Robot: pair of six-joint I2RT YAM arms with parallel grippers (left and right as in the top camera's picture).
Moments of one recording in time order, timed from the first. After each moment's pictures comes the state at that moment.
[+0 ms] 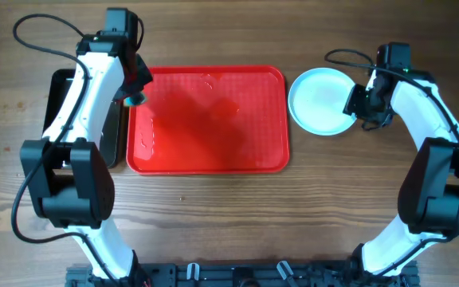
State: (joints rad) left arm -0.06 1.96 1.65 -1.01 -0.20 -0.56; right arm -0.13 1.88 1.30 -0.78 -0.04 0.23
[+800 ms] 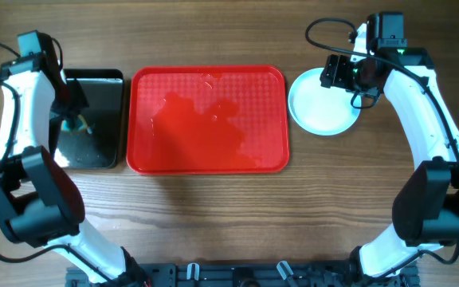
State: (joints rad) left arm 0.30 1.91 1.52 -0.96 -0.16 -0.12; right arm -0.01 1.81 1.49 -0.83 -0.15 0.20
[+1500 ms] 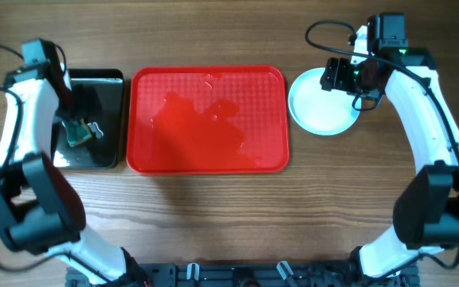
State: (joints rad) left arm 0.29 1.85 1.45 -0.92 -0.14 -0.08; right arm -0.01 1.79 1.49 -0.88 -0.16 0.18
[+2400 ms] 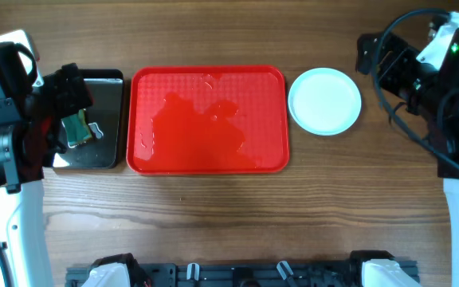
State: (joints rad) left arm 0.16 1.24 1.57 -1.08 -0.13 -0.14; right arm -0.01 1.22 1.51 -0.85 -0.14 0.56
